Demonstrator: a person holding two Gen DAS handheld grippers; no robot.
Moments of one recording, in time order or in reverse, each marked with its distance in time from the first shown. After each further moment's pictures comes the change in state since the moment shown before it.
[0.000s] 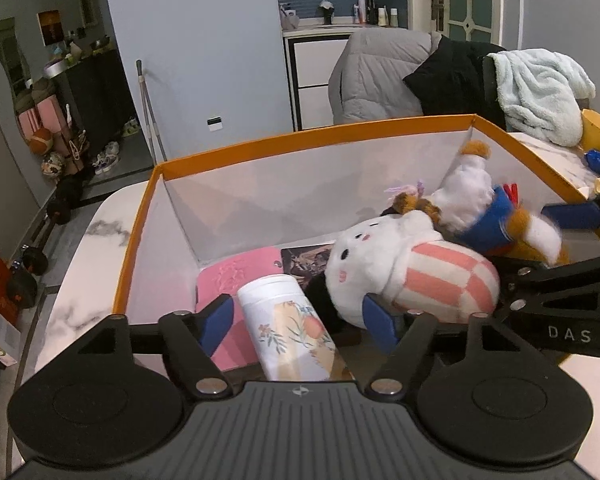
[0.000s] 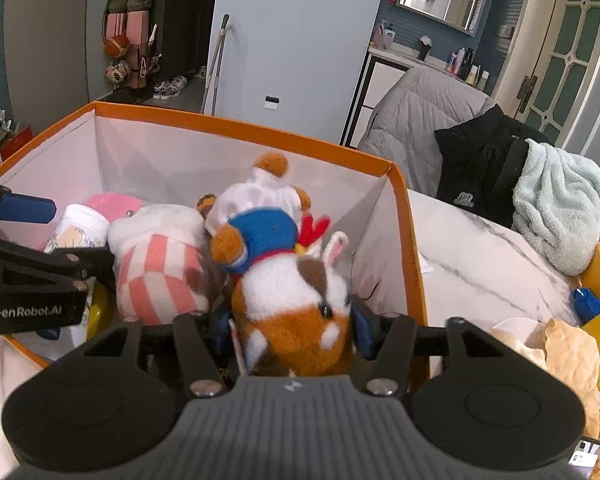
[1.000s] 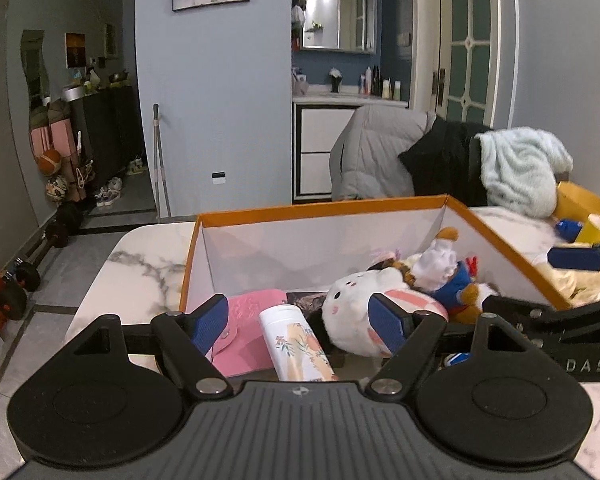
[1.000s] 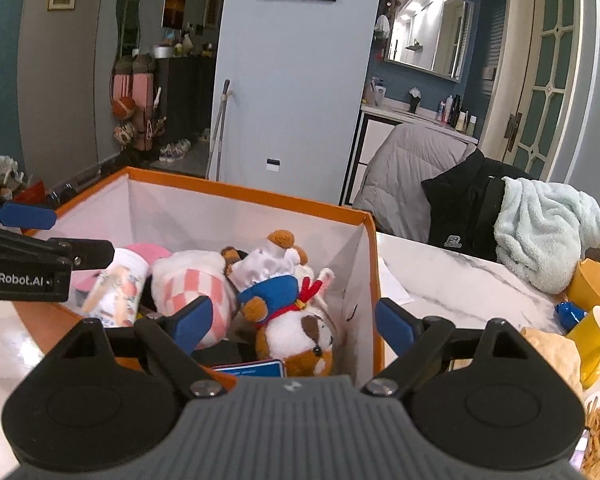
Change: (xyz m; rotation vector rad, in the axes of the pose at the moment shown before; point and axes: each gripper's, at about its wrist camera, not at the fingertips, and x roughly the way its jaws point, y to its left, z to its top) left arm -0.066 0.022 -0.012 -0.107 -0.213 -0.043; right arm -0.073 -0.007 -0.024 0.038 -0.193 0.027
